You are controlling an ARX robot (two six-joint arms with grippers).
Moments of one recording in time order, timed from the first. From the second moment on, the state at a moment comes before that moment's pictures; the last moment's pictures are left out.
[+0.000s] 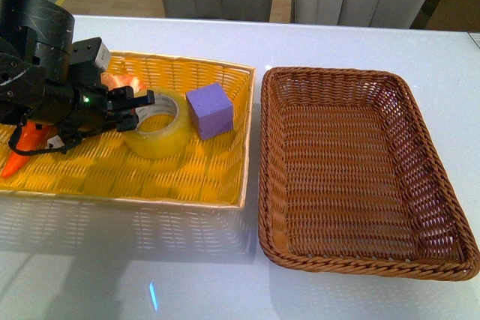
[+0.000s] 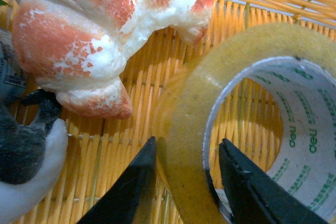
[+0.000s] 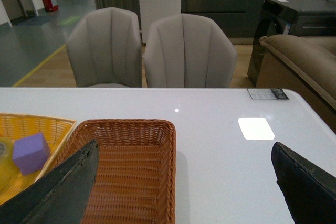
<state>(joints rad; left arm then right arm) -0.11 2.39 1.19 0.35 0.16 -0.23 0.00 0.01 0.02 0.00 0.00 0.00</state>
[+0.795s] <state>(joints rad) -0.24 2.10 1.12 0.32 0.18 -0.17 0.00 0.01 0.02 0.00 0.00 0.00</state>
